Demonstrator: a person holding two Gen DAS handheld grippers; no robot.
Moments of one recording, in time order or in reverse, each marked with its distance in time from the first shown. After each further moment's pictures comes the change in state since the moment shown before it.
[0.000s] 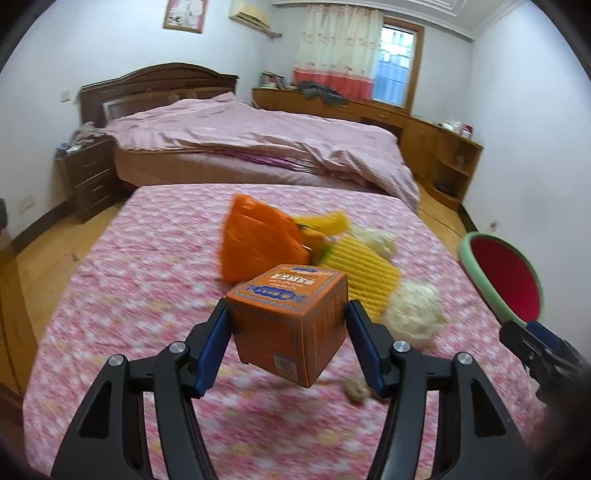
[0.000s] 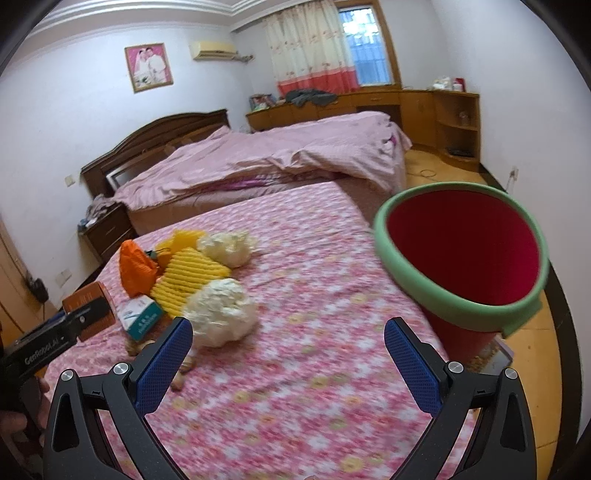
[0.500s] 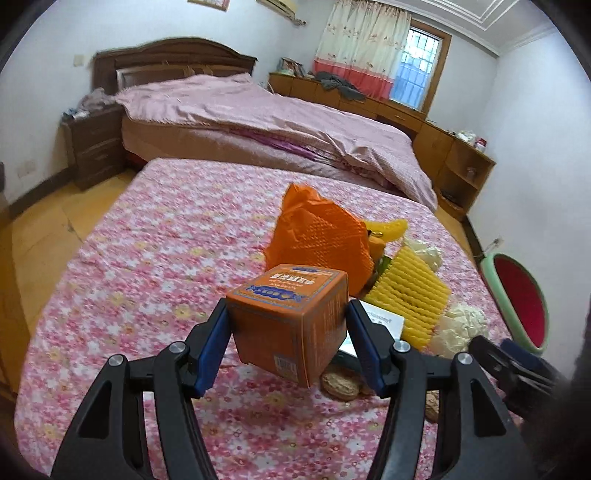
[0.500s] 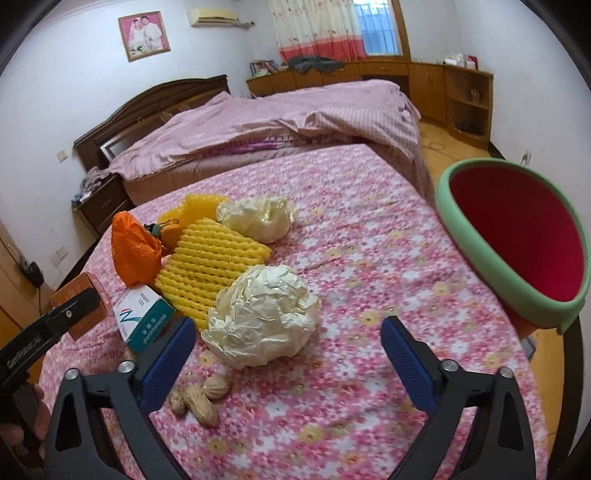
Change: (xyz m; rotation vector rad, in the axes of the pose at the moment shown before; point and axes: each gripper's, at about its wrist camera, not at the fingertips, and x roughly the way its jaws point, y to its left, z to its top) left arm 0.033 0.054 0.004 -0.102 0.065 -0.052; right arm 0.065 0.042 0.000 0.006 0.135 -0.036
